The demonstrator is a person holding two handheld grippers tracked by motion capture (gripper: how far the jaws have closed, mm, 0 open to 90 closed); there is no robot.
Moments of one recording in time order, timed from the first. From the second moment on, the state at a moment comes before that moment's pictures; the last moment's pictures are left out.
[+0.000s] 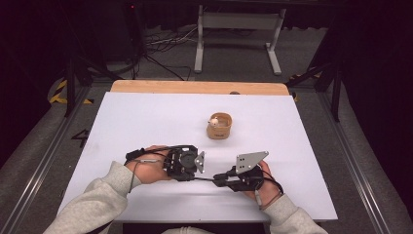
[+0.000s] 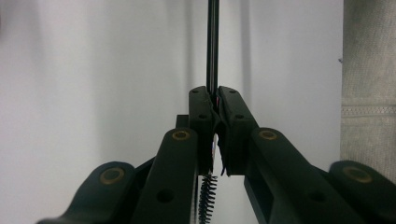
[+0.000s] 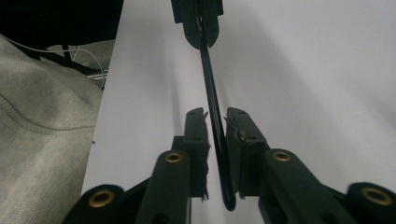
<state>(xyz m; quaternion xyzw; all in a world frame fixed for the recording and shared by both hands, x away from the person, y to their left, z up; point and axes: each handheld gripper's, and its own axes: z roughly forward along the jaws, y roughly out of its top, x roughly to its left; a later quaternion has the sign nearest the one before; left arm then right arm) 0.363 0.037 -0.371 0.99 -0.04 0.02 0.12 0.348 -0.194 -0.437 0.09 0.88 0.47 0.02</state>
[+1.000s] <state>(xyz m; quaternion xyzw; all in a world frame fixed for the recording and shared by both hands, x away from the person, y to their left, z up) 0.376 0.073 -0.365 0.99 -0.02 0.01 0.13 0.353 -0.207 -0.432 0.10 0.87 0.48 -0.01</state>
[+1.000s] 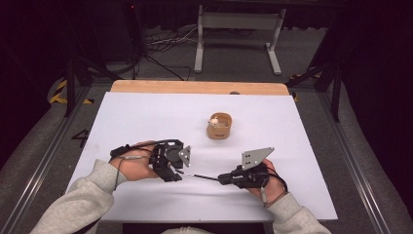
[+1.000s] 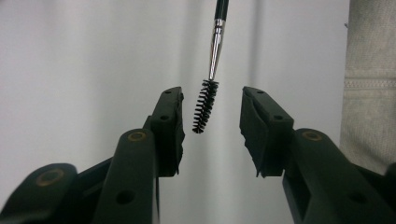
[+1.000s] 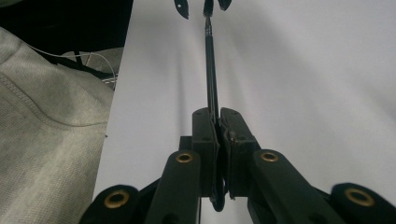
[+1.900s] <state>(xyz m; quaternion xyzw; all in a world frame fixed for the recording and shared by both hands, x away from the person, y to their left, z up) 0.371 0.079 -0.359 0.99 -0.05 0.02 0.13 0.353 -0.209 -0.433 0.10 0.87 0.48 -0.02</state>
